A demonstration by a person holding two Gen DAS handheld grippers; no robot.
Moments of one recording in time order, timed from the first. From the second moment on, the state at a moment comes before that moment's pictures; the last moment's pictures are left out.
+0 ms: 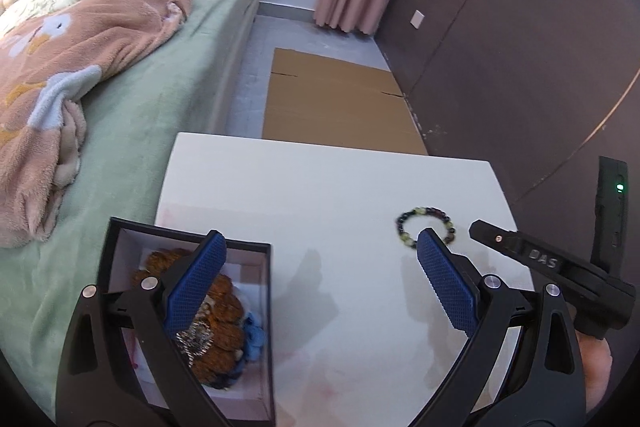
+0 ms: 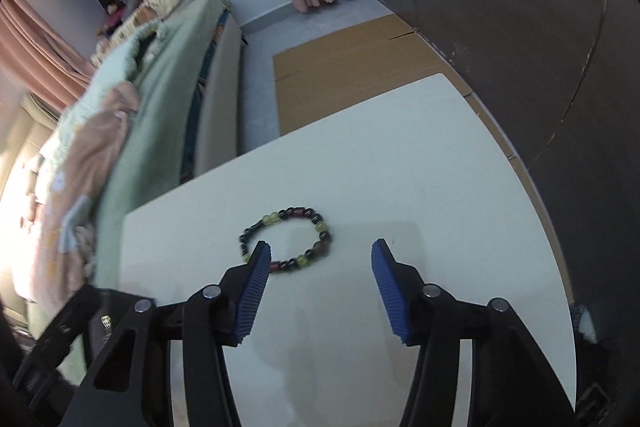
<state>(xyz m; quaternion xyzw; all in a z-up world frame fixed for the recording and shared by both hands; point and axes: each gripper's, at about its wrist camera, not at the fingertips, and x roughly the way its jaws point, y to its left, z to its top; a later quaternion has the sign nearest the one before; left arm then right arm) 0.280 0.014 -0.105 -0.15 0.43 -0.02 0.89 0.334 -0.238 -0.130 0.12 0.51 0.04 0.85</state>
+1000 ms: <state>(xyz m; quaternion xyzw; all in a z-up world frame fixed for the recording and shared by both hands) 0.255 0.048 -0.093 -0.18 0.40 0.03 0.90 0.307 -0.207 -0.100 0.07 0.50 0.09 0.86</state>
